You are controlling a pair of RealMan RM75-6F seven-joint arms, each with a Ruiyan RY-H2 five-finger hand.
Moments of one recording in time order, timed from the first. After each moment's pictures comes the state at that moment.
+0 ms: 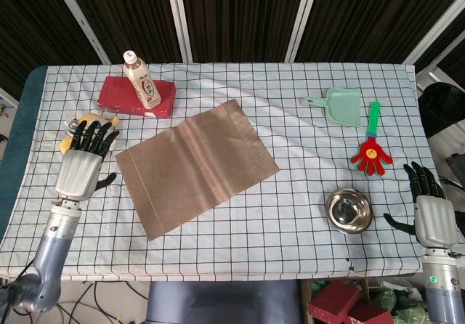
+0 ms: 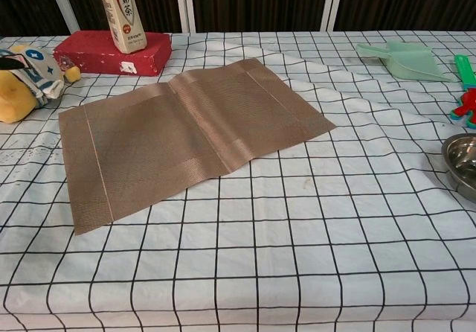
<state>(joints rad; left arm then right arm) -0.48 -1.35 -0.14 -1.58 1.38 1.43 0.43 0.14 -1.20 0.17 -1.62 -1.33 1.45 -0.07</state>
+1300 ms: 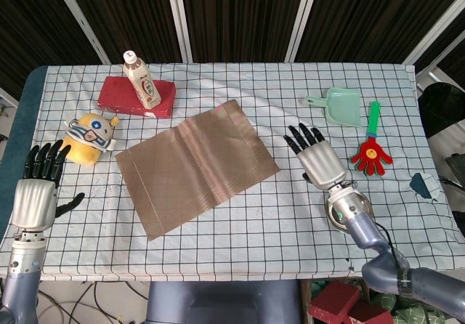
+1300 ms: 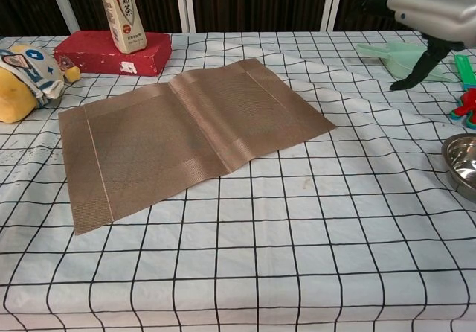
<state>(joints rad) -0.27 -1.36 -0.12 -1.51 1.49 1.60 0.21 0.65 -1.40 0.26 -1.45 -1.38 1.02 -0.51</state>
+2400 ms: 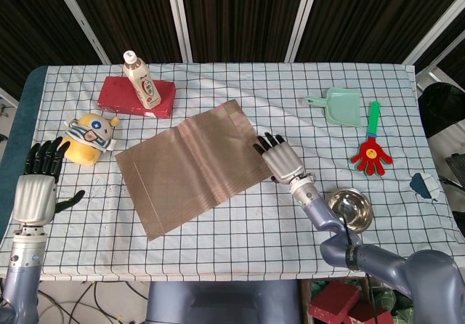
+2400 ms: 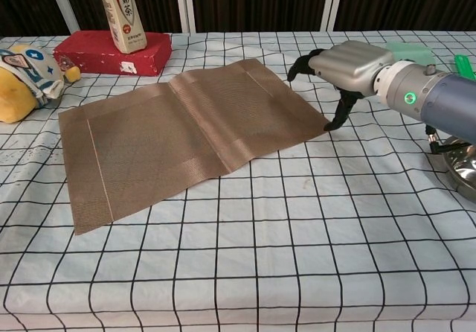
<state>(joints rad) -0.27 -1.35 -0.15 -1.51 1.45 1.53 0.17 0.85 -1.71 0.23 -1.05 -1.30 0.85 -0.38</state>
